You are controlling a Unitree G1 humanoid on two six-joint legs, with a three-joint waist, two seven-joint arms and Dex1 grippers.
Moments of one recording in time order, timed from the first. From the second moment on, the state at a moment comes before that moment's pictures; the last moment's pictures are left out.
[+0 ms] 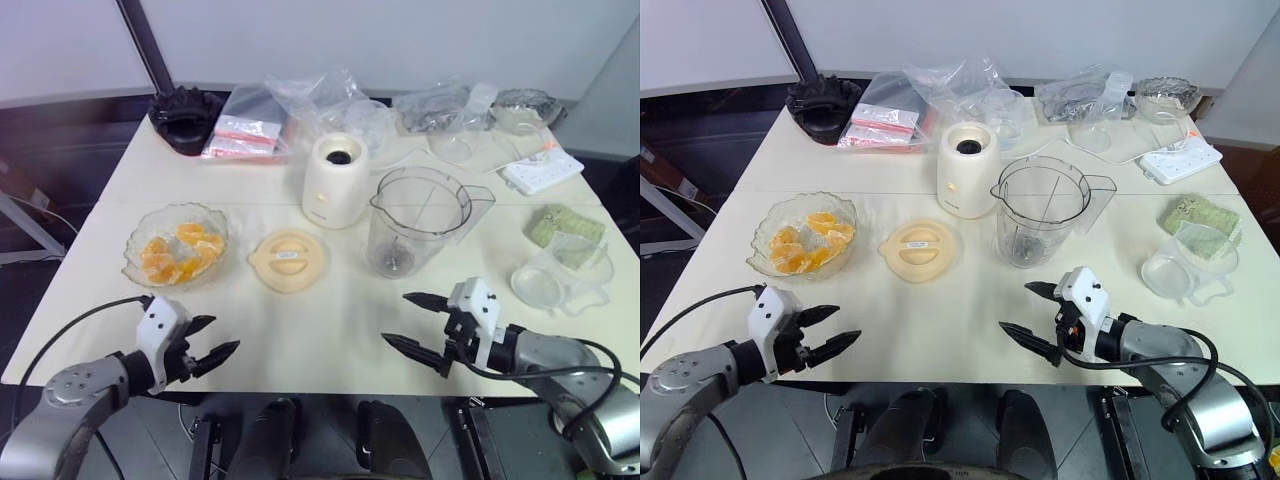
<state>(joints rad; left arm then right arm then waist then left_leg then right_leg) 0.32 0.68 0.22 -0.48 -0.46 0.53 -0.75 0.15 -0.71 -0.08 -0.56 0.50 0.55 0.78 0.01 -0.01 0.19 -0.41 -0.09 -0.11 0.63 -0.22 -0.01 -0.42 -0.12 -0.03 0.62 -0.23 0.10</state>
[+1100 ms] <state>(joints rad) 0.26 0.70 0.22 -0.49 -0.47 0.56 -0.72 0.09 -0.70 -0.02 -0.52 0.48 0.54 0.78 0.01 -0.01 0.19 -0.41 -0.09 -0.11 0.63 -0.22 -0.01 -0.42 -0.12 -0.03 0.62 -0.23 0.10</state>
